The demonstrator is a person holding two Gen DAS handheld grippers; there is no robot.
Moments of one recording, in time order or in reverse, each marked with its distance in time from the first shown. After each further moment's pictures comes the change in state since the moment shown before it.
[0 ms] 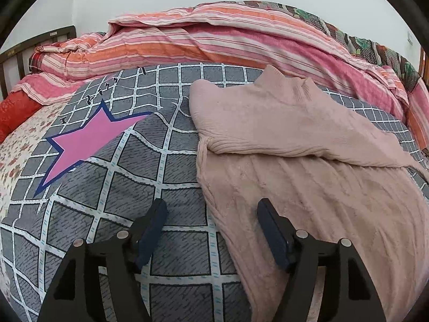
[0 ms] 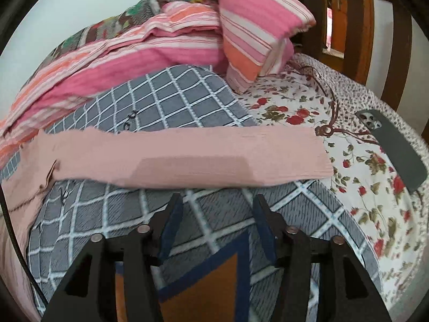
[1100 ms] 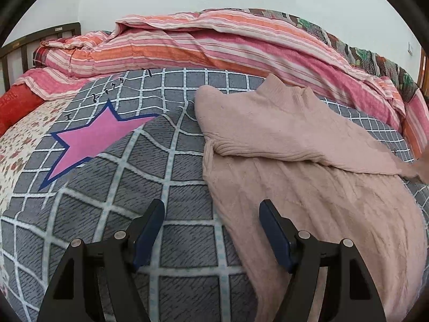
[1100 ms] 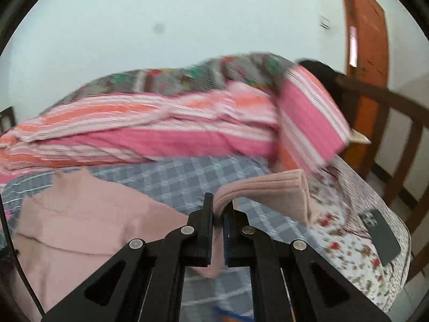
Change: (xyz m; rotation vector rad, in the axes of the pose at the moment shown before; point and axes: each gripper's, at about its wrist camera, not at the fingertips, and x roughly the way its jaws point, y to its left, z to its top) left arm -0.013 0.011 -0.002 -0.036 -0.024 -0.027; right arm -0.115 0.183 0.068 -0.236 -0.284 0.051
